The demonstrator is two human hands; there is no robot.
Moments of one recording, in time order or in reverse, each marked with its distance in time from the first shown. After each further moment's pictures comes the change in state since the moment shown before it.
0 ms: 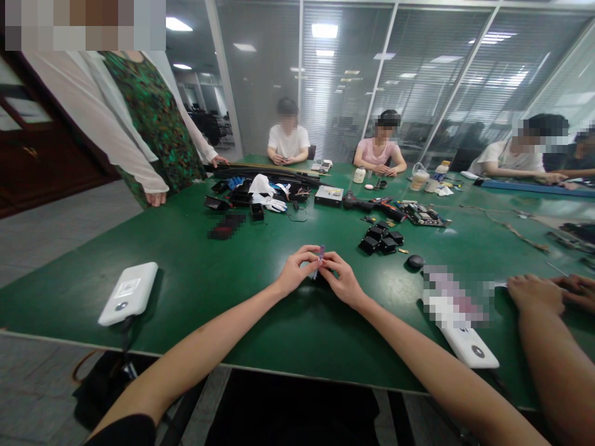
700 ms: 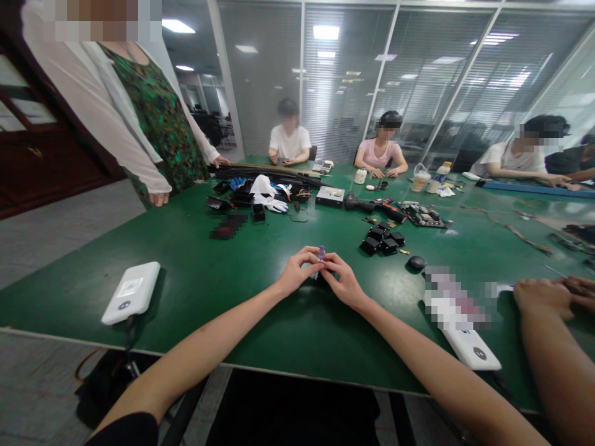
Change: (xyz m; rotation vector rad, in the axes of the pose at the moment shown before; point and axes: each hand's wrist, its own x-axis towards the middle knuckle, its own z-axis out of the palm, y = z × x) left_hand -0.001 0.001 -0.001 -0.041 -0.011 0.009; right_hand -0.002 0.002 0.003 0.001 -0.022 -0.013
